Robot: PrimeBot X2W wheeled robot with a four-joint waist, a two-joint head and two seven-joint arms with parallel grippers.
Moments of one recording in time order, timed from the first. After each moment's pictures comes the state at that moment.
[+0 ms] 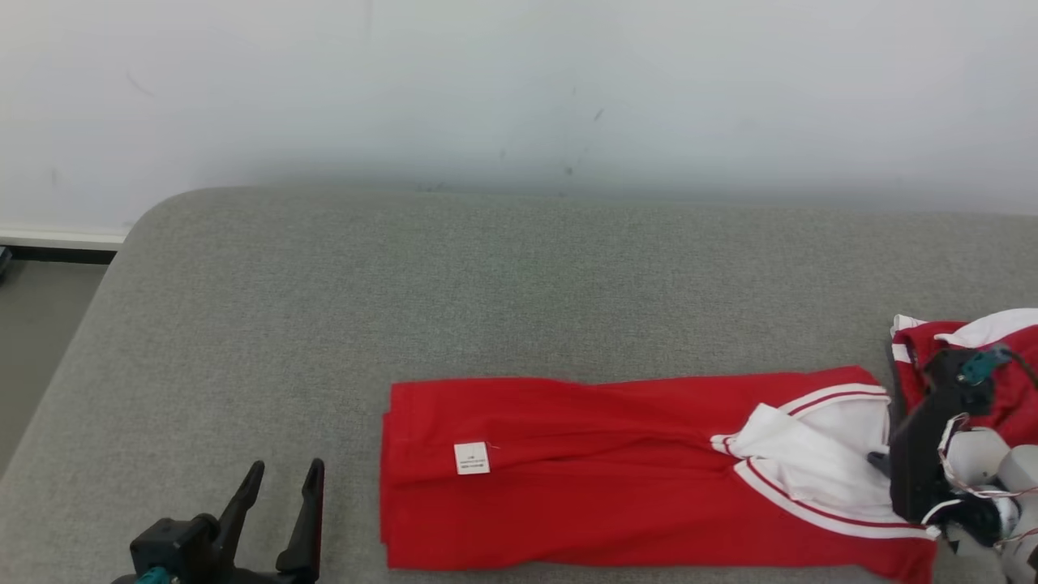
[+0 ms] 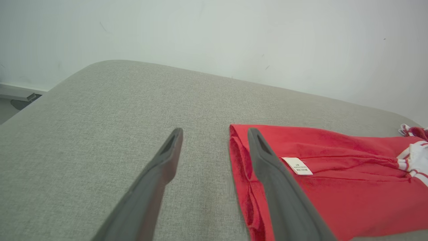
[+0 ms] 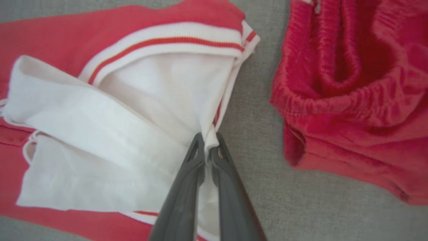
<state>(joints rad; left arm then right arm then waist) -0.10 0.33 -0.51 0.23 -0.57 0.12 -0.25 -0.55 -0.52 0.73 0.79 1.01 0.05 0.45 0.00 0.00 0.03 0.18</state>
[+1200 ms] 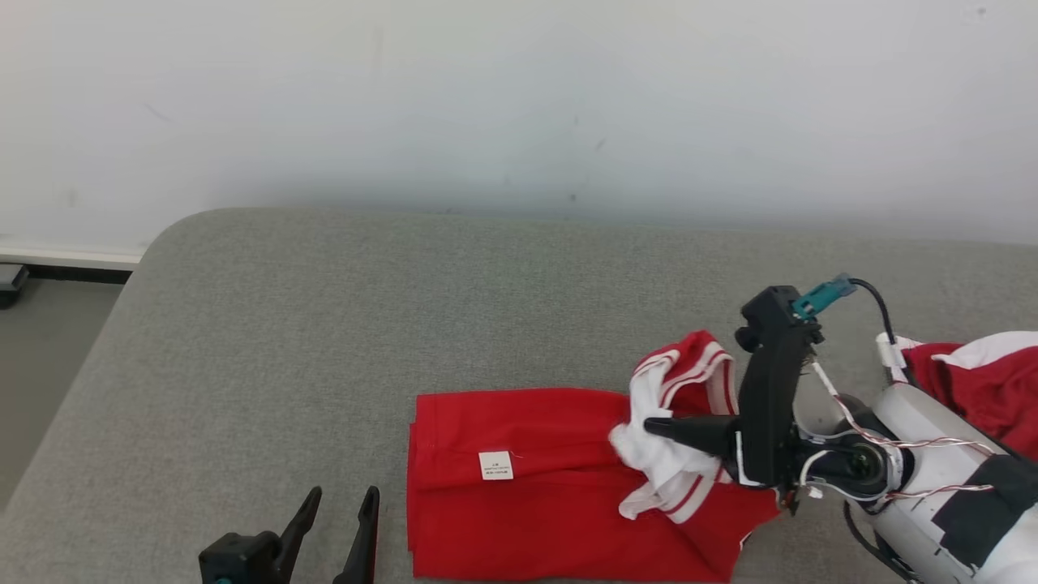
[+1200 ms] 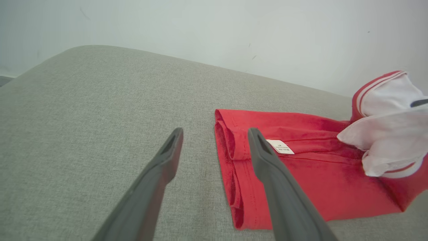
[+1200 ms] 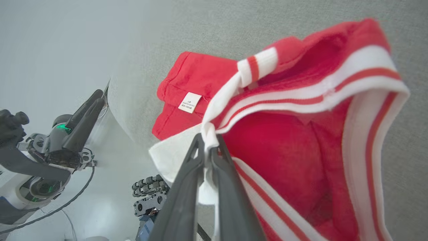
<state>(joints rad) -0.09 0.26 -0.55 0.28 -0.54 0.12 -0.22 -0.59 -0.43 0.72 0.33 1.31 0.12 0.69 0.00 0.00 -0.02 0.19</state>
